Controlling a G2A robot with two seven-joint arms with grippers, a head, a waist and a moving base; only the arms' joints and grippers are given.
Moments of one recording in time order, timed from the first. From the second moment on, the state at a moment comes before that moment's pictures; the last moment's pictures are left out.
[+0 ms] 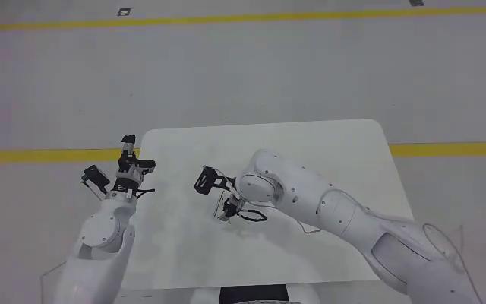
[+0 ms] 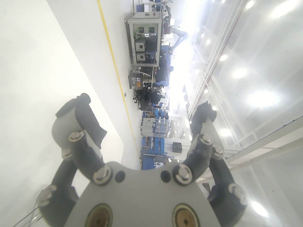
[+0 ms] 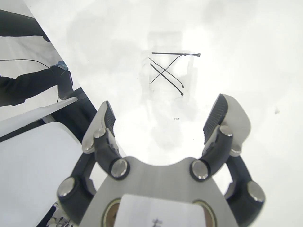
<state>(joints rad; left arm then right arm) 1.73 -1.15 -1.60 -1.80 -0.42 0.00 0.00 -0.69 -1.39 0.40 -1.43 -0.68 -0.12 1.29</state>
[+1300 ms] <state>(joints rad) 1.73 -1.15 -1.60 -1.80 -0.42 0.00 0.00 -0.66 -1.54 0.30 -1.14 -0.61 -0.14 1.29</state>
